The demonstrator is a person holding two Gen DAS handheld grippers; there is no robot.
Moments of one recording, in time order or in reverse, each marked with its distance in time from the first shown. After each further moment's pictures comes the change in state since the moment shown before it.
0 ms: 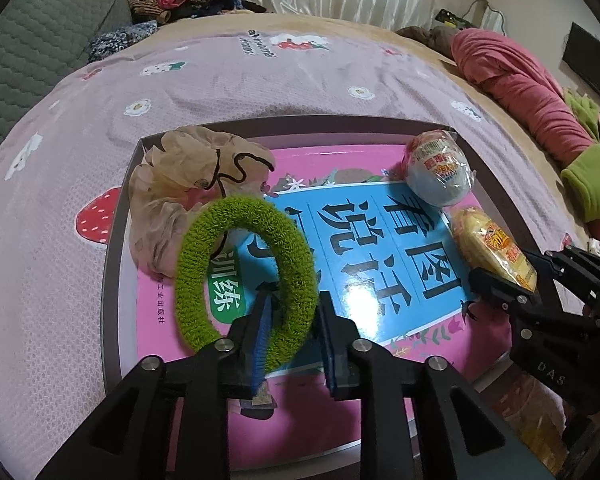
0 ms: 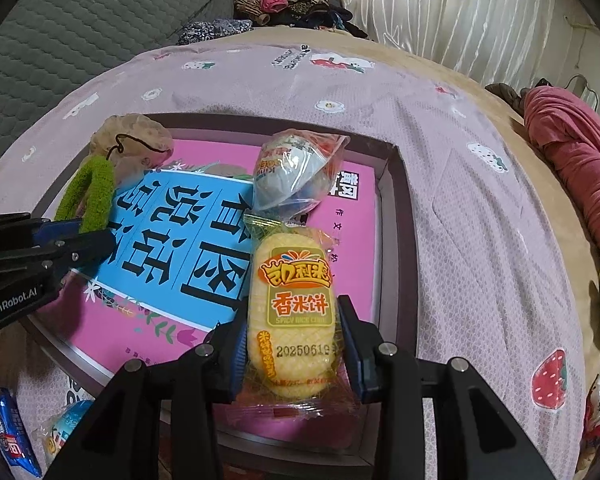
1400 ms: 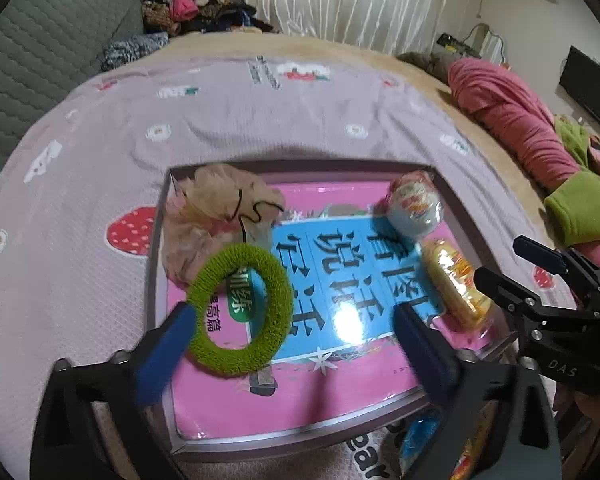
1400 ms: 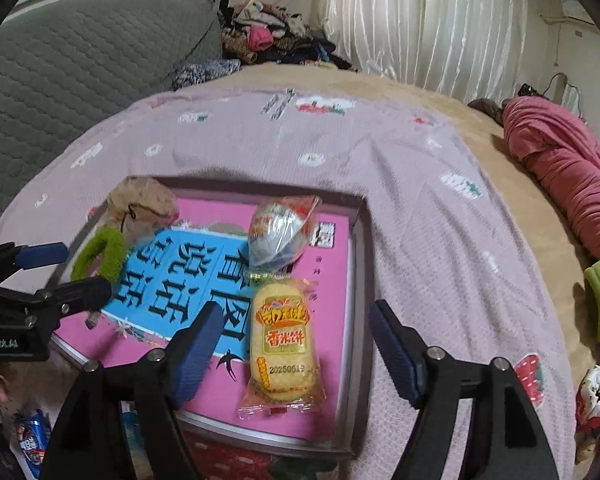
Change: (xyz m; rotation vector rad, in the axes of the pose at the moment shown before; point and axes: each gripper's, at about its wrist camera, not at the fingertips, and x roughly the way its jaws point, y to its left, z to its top) left arm -0.052 0.008 0.004 -0.049 -0.083 -0.028; right arm -0.051 -0.012 0.008 0.066 -0.143 0.000
